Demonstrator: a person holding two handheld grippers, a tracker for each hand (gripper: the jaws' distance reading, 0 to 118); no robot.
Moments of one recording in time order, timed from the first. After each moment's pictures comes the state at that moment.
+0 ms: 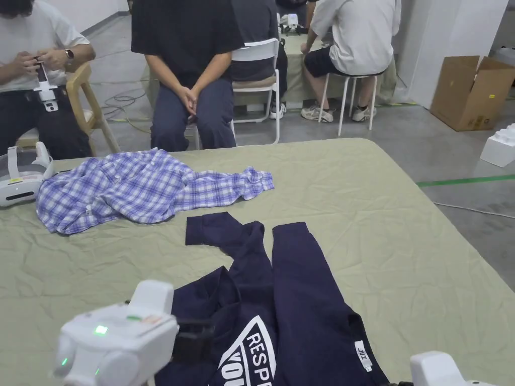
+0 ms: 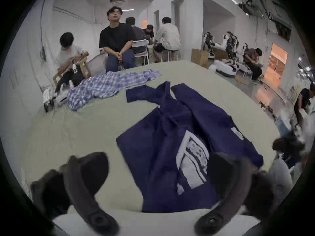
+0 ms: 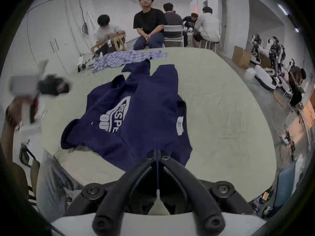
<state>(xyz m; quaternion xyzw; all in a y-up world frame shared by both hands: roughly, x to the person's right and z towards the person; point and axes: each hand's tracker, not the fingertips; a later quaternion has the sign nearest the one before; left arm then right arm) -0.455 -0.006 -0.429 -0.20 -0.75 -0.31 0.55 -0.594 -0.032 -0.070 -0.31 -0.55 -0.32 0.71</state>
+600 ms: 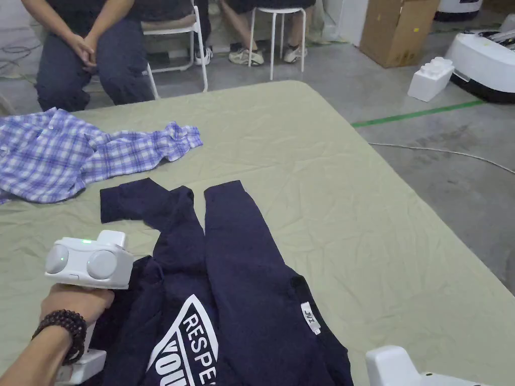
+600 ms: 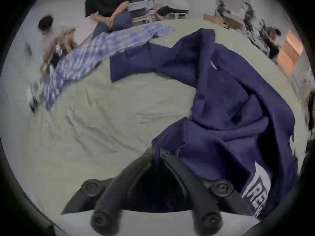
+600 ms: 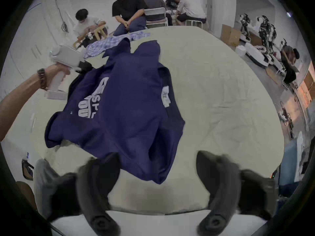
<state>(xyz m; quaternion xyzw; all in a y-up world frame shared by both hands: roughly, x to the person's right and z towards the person) -0.283 -0.127 -0.397 -0.23 -0.68 -0.45 0.53 -0.586 -0.081 -0.060 -0.33 -0.58 -0.39 0.64</state>
